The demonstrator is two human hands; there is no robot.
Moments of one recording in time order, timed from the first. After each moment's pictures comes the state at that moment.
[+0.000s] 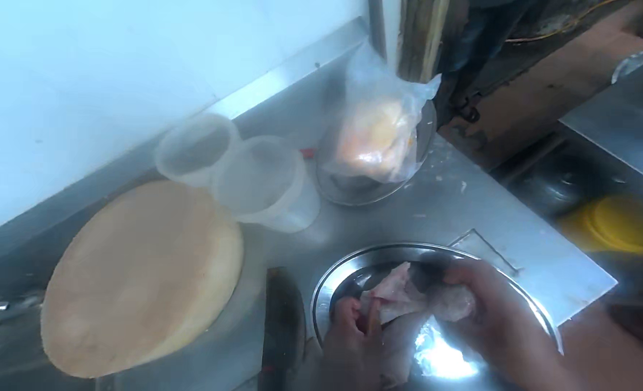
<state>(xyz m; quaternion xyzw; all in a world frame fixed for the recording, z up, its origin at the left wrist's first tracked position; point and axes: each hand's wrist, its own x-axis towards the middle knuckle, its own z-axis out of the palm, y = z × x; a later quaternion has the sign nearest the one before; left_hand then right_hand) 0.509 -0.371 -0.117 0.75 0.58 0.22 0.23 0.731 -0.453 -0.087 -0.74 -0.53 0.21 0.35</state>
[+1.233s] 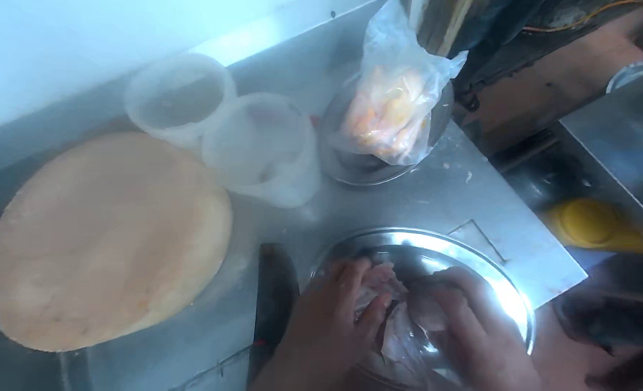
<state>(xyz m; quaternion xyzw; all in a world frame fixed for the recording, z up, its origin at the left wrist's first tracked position) 0.486 -0.305 -0.030 0.86 0.38 0.04 0.34 0.686 -0.452 -0.058 -0.70 -0.66 0.04 0.27</state>
